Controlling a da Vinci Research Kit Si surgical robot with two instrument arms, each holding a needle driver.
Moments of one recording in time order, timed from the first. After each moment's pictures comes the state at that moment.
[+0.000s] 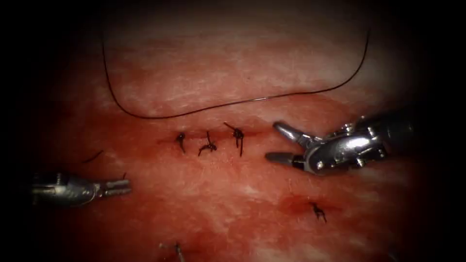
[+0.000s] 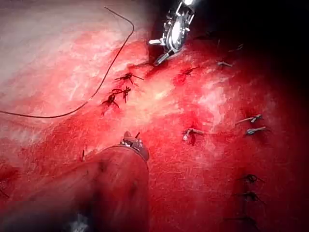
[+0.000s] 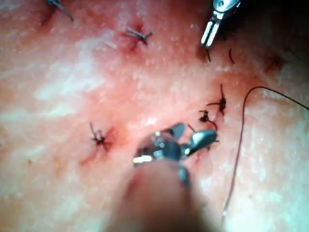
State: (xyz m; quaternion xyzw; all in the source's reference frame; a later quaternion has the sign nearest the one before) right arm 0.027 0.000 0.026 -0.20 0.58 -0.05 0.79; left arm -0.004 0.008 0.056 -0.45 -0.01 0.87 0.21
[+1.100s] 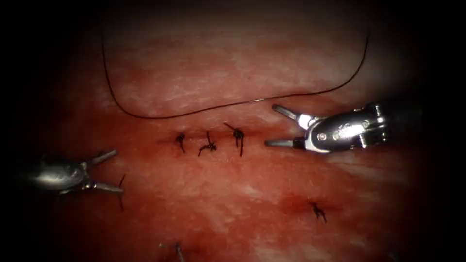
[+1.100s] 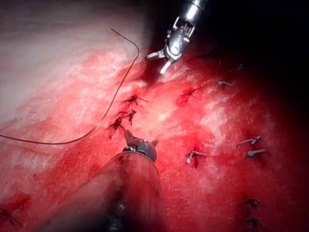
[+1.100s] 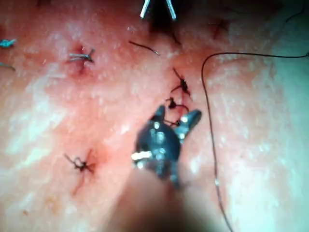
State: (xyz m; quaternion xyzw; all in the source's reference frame) right arm 0.027 0.005 0.024 0.01 0.53 0.10 0.85; left arm -0.005 0.013 0.050 -0.51 -0.09 0.81 0.27
